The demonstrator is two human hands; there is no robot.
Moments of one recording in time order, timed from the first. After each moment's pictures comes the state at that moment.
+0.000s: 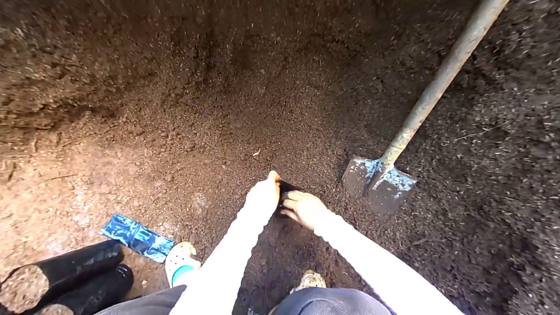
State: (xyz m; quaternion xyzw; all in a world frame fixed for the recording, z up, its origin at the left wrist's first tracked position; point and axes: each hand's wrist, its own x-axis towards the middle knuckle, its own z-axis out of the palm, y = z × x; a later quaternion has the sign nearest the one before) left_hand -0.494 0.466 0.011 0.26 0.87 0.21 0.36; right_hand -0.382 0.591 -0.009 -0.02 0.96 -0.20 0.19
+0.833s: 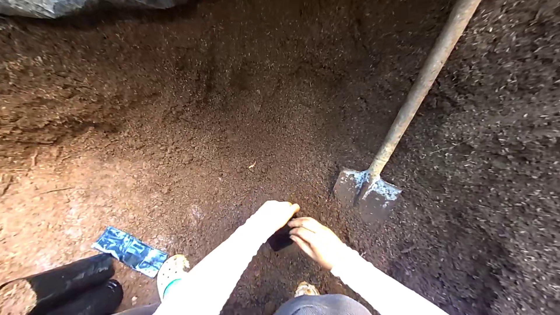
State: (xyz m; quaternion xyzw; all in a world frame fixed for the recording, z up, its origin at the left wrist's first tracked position) left_hand -0.472 0.482 -0.006 0.59 0.73 0.11 0.33; right_hand -0.304 0.586 0.003 -0.05 0.97 -0.25 -0.07
